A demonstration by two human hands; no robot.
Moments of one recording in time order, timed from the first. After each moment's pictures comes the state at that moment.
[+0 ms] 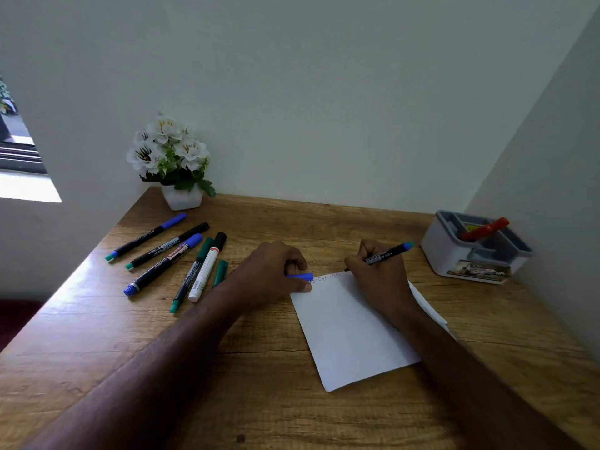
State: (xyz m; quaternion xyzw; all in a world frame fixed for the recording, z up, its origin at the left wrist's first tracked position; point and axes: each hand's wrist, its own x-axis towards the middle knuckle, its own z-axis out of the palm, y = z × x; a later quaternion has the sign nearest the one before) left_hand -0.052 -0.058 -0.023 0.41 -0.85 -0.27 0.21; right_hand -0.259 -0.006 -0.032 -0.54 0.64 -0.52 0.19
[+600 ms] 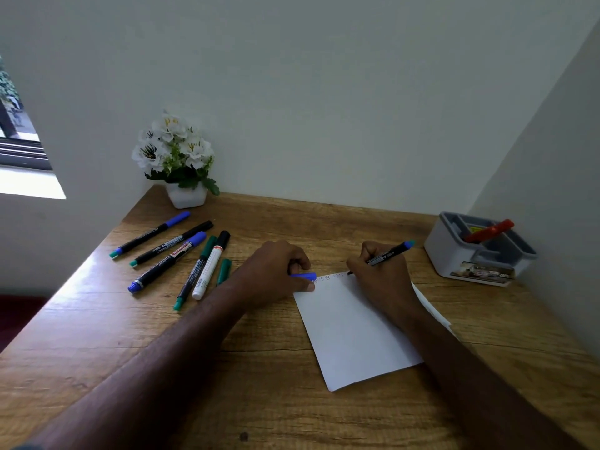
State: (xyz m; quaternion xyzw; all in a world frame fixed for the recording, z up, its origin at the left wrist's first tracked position) left_hand -0.052 -0.059 -0.024 0.41 -0.84 -0.28 0.20; right_hand -0.259 -0.006 -0.033 -0.54 0.65 -0.50 0.20
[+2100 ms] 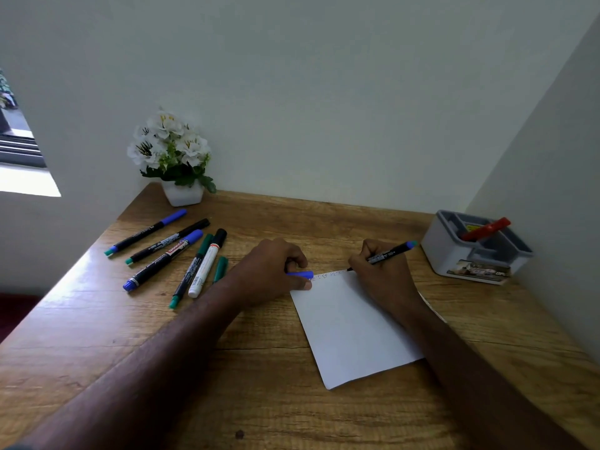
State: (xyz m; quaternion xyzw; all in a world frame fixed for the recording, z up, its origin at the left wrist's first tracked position) left_hand -0.051 -0.059 -0.026 0.41 -0.85 -0.28 0.20; right_hand -0.267 -0.004 -0.031 -0.56 0.63 -0.50 0.20
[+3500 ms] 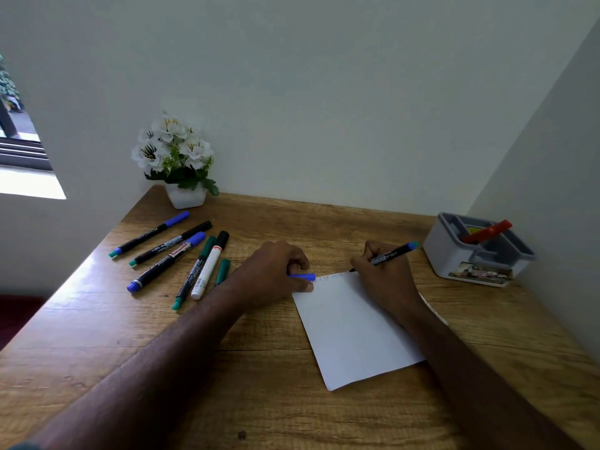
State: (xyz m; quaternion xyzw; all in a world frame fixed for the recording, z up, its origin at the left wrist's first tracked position) left_hand -0.051 -0.055 -0.022 0.42 -0.85 -0.27 0.20; right_hand -0.266 -0.002 -0.027 -0.54 0.64 -0.51 0.21
